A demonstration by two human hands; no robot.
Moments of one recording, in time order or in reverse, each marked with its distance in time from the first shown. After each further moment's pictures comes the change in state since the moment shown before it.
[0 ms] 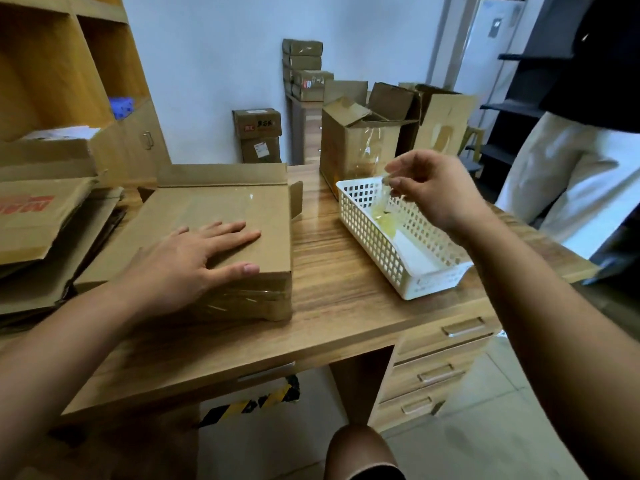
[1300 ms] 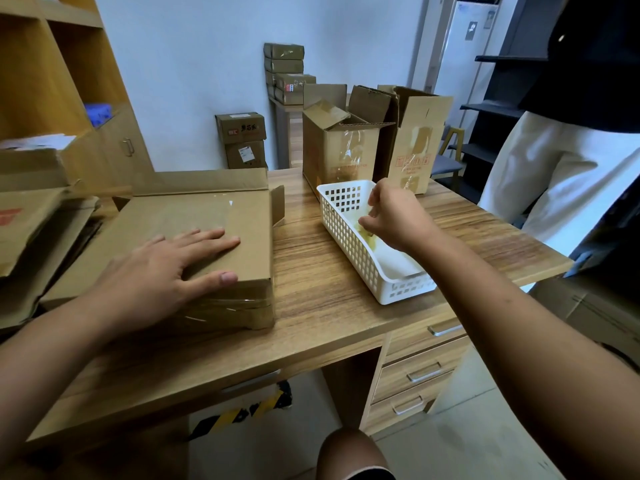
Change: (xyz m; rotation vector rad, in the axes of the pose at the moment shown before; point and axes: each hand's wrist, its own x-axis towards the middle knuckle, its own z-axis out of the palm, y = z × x) left_hand 0.016 -0.027 0.017 -0.022 0.107 0.060; right_hand 0.015 0.042 0.030 -0.449 -0.086 0.084
